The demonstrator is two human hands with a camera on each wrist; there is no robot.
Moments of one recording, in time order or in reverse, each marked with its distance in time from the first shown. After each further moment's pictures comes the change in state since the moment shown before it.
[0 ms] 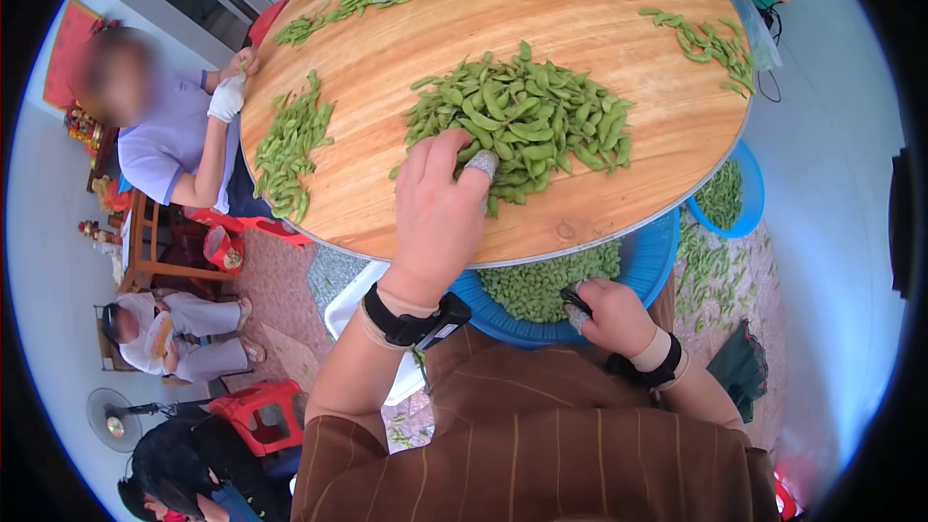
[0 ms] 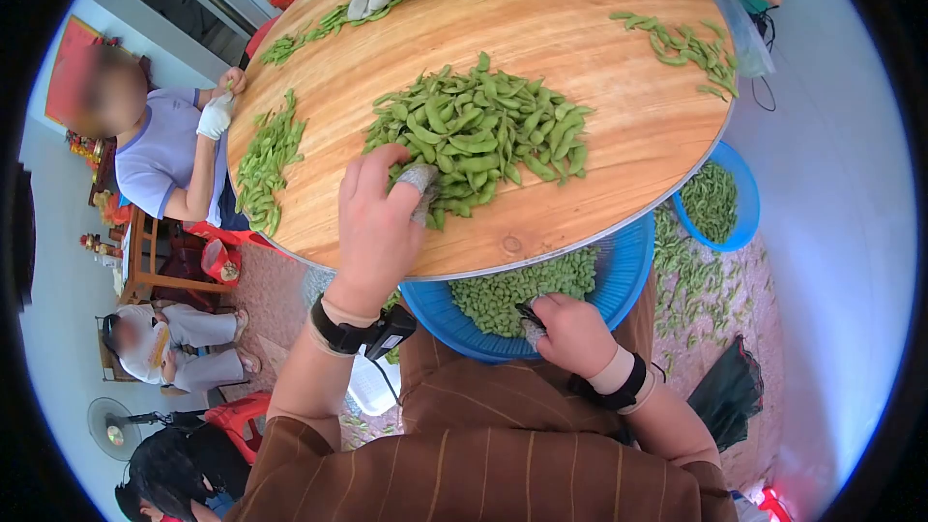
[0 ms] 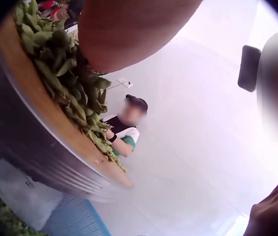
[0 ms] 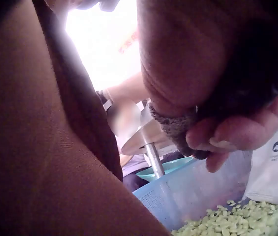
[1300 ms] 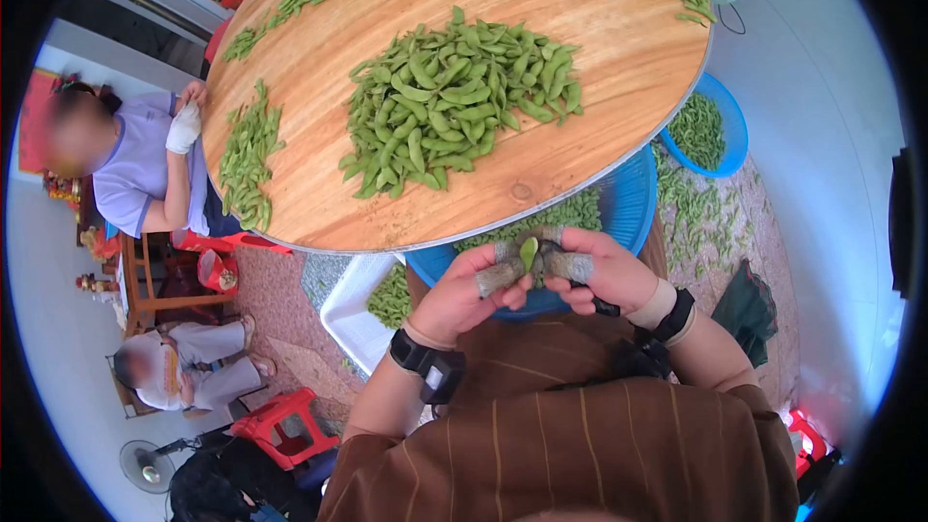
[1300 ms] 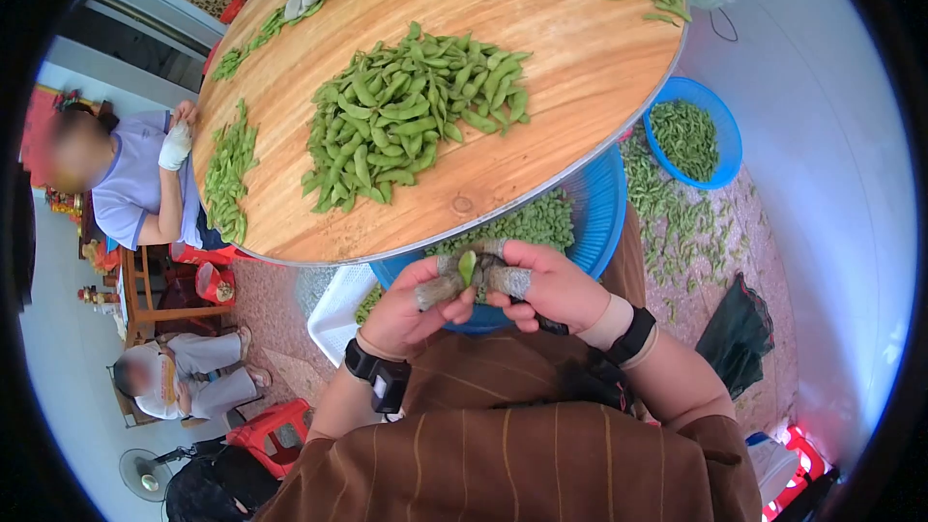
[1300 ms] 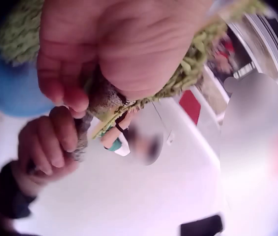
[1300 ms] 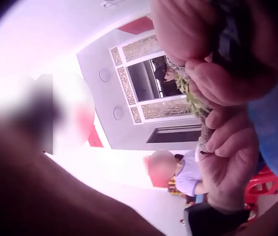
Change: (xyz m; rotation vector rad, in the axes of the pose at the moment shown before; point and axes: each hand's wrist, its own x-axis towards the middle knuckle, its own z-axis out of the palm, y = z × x) left_hand -0.098 0.061 0.031 -2.241 -0.682 -1.010; right_hand 0.005 -0.028 -0.044 1.584 -0.338 0.537
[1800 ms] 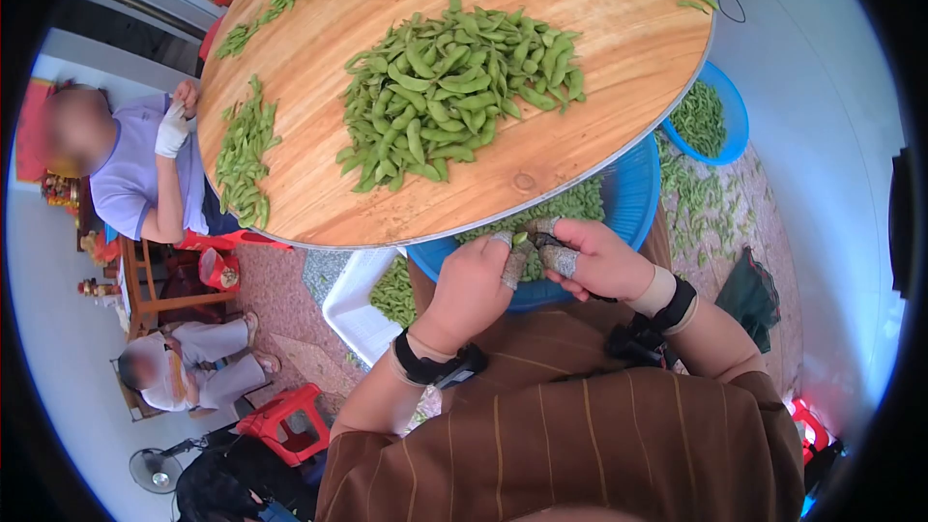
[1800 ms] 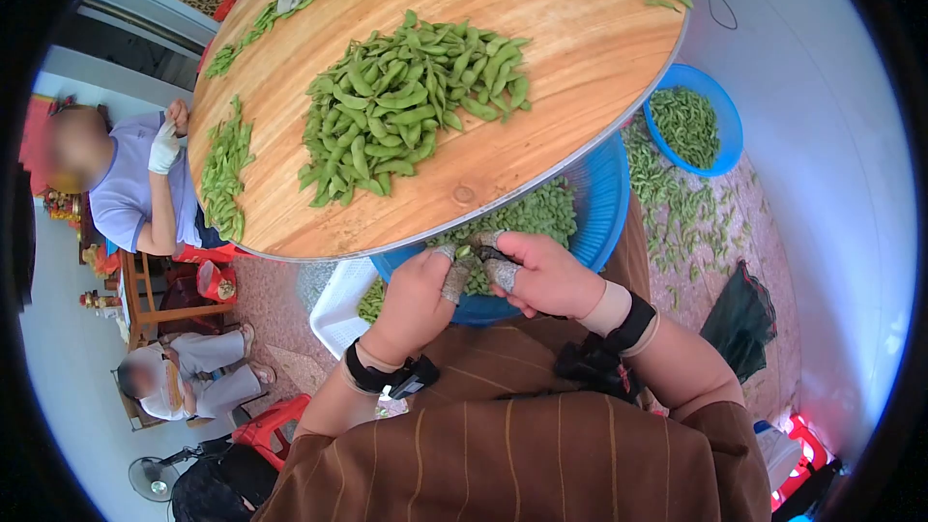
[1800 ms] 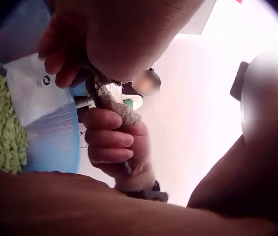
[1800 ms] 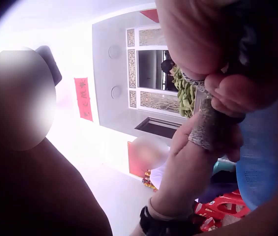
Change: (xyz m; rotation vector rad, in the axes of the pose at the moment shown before) left_hand -0.001 0.002 0.009 1.841 0.294 0.412; right_hand 0.017 0.011 -0.007 -0.470 0.125 -0.069
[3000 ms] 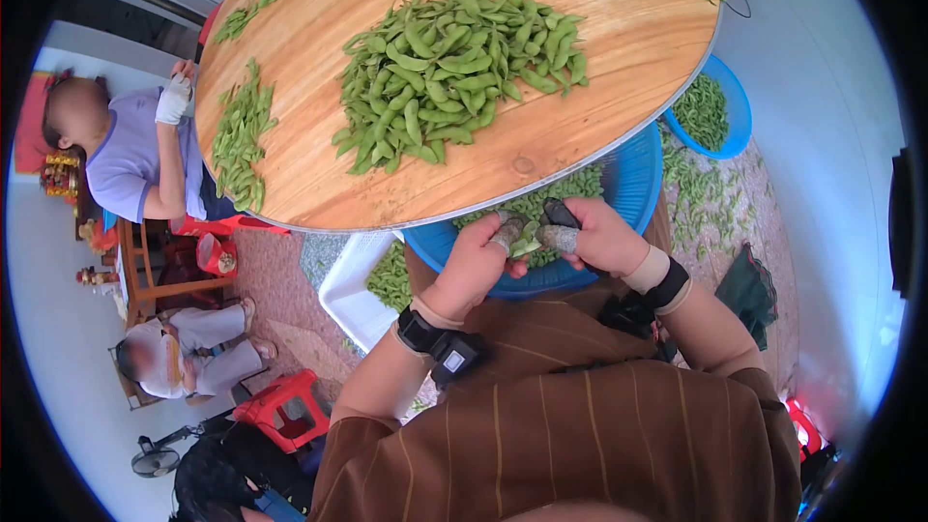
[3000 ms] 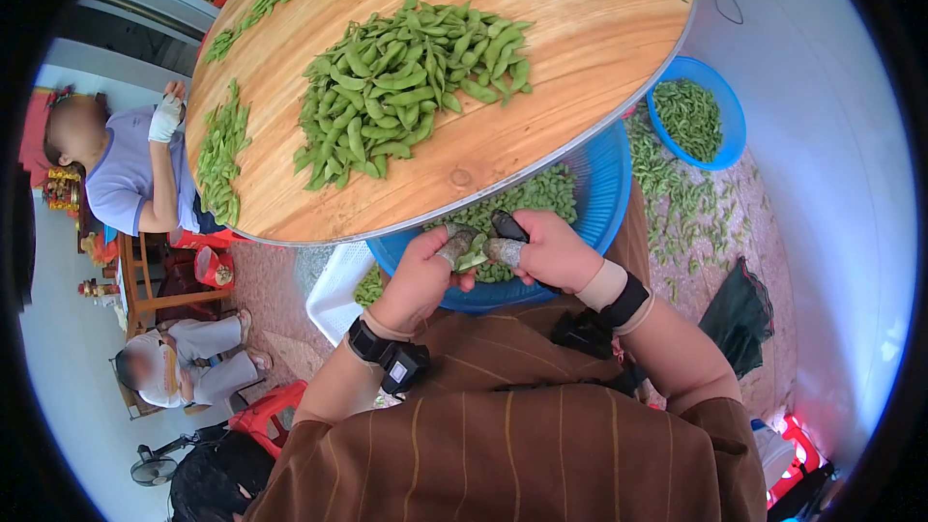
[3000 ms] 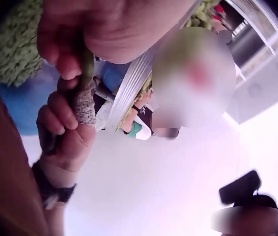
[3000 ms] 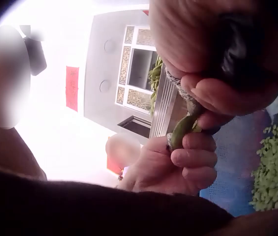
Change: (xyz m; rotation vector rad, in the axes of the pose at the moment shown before) left_hand 0.007 -0.014 0.030 -1.244 -0.167 -0.693; right_hand 0.017 0.028 -0.018 -0.066 0.122 -0.041
